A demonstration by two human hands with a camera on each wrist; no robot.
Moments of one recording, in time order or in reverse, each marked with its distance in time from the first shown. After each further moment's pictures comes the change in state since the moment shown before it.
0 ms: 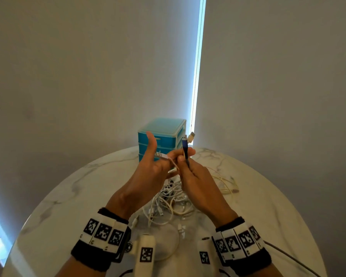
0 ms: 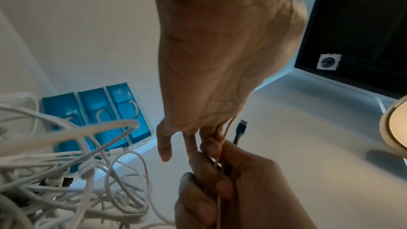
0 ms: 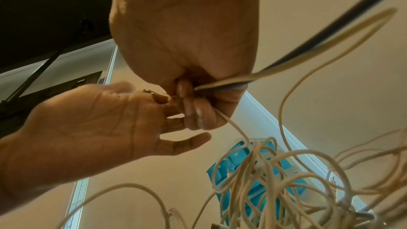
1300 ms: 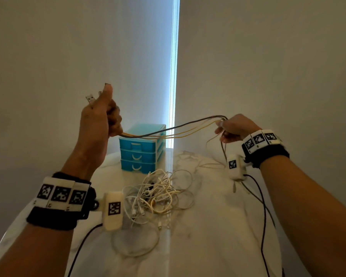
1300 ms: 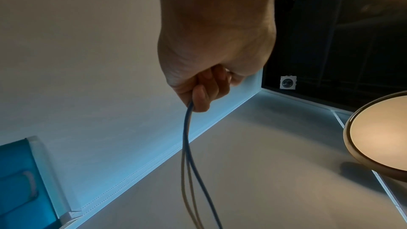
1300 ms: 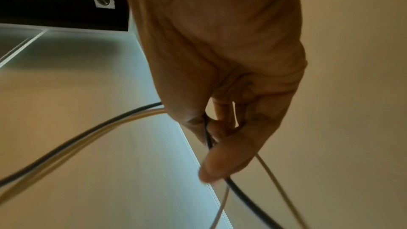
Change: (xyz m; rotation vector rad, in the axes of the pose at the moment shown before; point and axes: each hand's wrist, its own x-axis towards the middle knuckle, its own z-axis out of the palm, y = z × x) left_hand 0.003 0.119 -0.003 0.150 0.376 0.454; right_hand 0.112 -0.021 -0.219 -0.251 0.200 0.571
